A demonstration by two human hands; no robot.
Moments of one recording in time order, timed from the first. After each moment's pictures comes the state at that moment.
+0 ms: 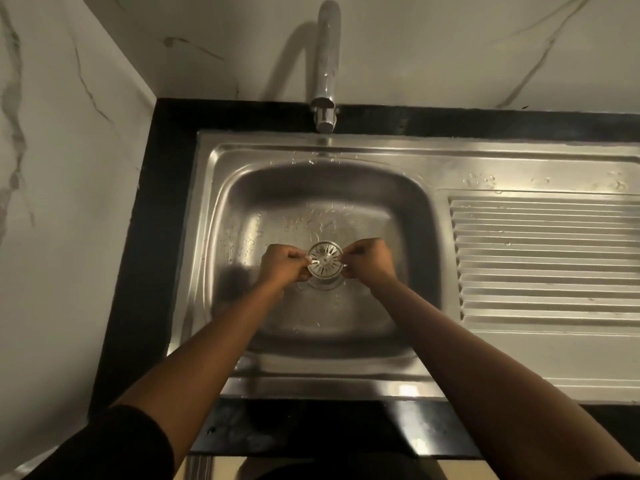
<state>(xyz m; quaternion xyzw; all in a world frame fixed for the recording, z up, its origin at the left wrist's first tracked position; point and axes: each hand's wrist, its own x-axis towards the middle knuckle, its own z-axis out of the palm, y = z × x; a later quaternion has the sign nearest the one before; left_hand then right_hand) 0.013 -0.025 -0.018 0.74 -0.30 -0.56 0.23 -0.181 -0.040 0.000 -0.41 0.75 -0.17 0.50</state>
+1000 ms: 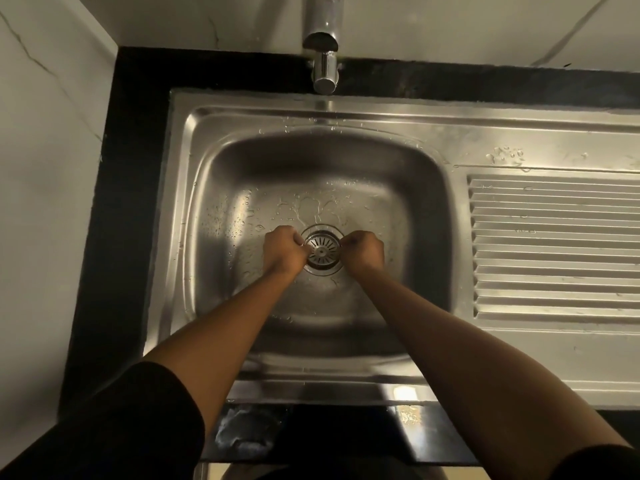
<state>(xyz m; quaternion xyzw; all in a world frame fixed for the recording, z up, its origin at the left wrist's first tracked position) -0.004 -0.030 -0.074 0.80 -0.42 -0.42 0.14 -0.167 -0.038 -0.075 -0.43 0.78 -0.09 0.45</state>
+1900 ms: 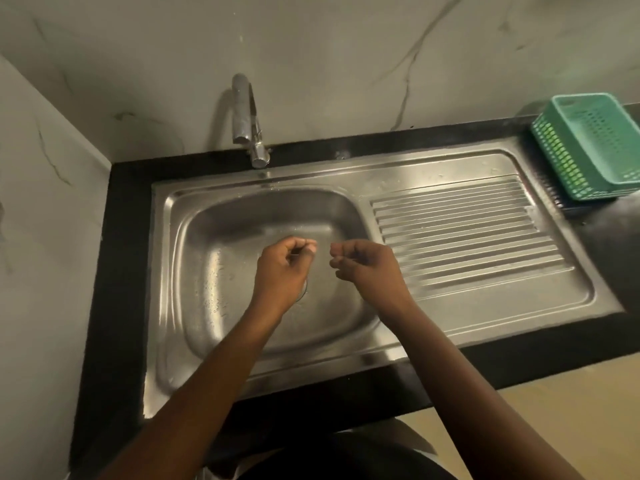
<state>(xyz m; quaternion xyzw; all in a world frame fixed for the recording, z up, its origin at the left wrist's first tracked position) -0.054 0.029 0.121 0.61 -0.51 -0.50 0.35 -0.229 0.054 0.131 -0.40 0.65 -0.40 0.51</state>
